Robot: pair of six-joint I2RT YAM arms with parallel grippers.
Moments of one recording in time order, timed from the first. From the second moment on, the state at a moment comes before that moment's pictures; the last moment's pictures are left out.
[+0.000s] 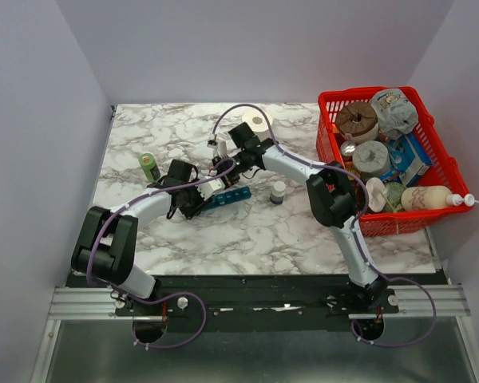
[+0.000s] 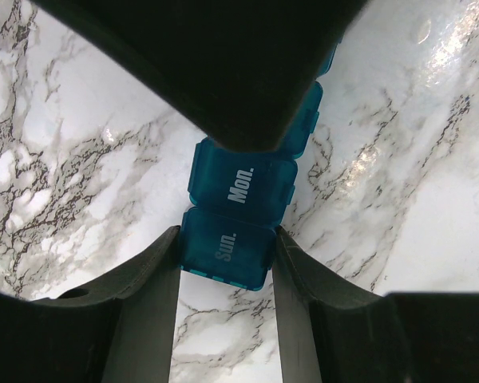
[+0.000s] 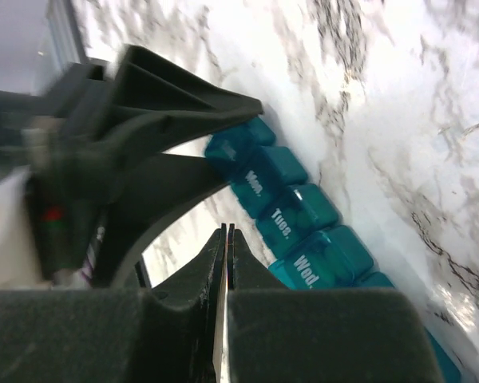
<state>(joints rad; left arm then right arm) -0.30 1.52 0.77 -0.30 0.26 0.69 0.69 2.37 1.93 -0.51 -0.86 0.16</state>
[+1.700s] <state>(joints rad) -0.30 1.41 0.72 -0.28 0.24 0.63 0.62 2.10 1.80 -0.55 -0.90 -0.05</state>
